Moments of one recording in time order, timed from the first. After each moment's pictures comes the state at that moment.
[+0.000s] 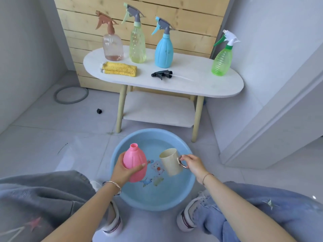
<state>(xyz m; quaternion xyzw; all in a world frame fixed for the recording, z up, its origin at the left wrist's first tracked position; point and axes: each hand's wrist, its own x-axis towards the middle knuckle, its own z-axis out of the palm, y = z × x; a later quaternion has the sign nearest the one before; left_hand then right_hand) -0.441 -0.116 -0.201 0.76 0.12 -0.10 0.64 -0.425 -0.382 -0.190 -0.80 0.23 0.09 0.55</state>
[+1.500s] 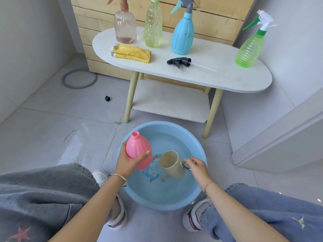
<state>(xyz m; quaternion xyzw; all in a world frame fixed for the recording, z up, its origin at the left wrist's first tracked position) -0.421 -0.105 -0.220 0.73 0.15 -0.04 0.66 -0.423 -0.360 -0.234 -0.81 0.22 0.09 0.53</state>
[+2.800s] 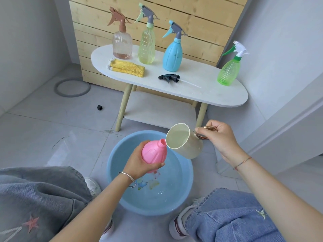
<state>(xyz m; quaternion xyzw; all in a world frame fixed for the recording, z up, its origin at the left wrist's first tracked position) -0.427 -0.155 -0.161 0.77 -0.02 -0.07 0.64 -0.409 -0.382 -0.022 -0.83 0.06 -0.06 0.56</state>
